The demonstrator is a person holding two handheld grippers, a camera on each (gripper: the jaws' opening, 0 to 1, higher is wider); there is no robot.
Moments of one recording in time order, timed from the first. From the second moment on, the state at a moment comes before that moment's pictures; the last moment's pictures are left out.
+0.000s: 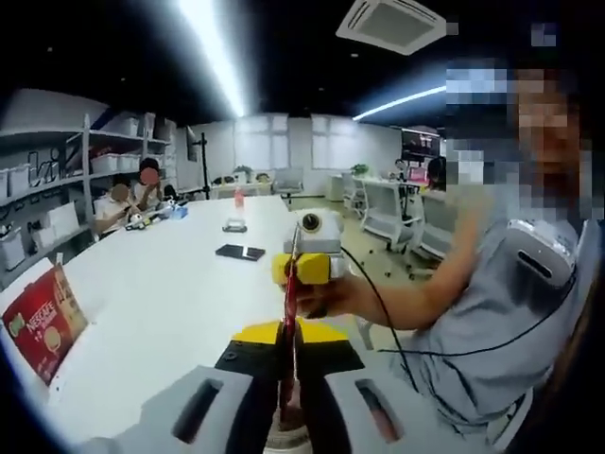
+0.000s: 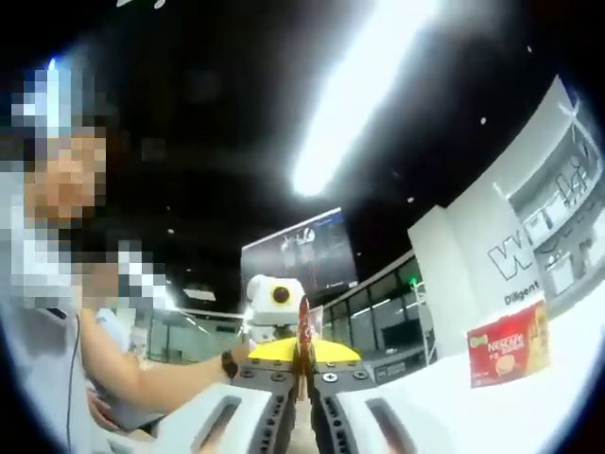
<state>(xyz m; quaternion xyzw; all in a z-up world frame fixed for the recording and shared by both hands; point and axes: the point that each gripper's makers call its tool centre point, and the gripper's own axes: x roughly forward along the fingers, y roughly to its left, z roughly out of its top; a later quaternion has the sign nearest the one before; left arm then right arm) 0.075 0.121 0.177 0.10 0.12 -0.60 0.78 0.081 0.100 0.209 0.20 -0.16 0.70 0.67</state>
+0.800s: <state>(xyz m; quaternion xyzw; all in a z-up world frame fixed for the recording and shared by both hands) 0.081 0.123 0.179 0.09 0.11 -0.60 0.79 0.084 0.097 0.201 0.18 -0.16 0.69 0.68</state>
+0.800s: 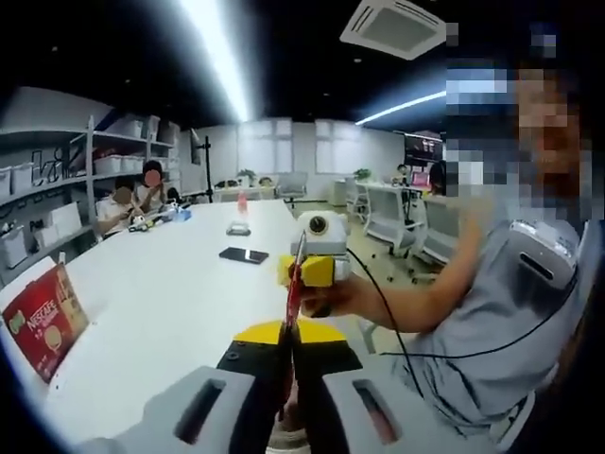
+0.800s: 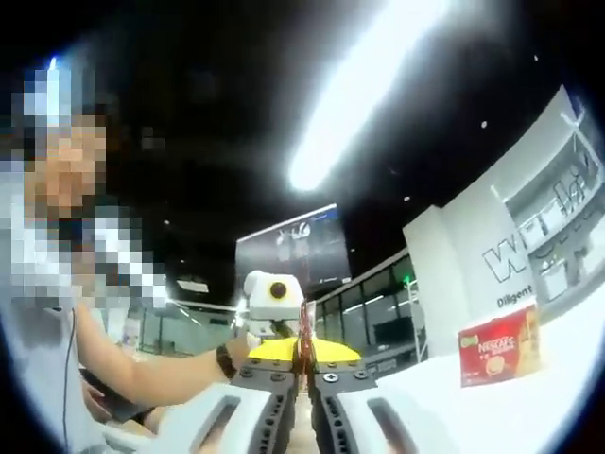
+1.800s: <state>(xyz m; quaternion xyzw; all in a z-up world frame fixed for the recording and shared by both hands) 0.075 0.123 0.178 0.04 0.11 -0.60 0.79 0.081 0.086 0.209 0.18 -0.17 0.69 0.68</state>
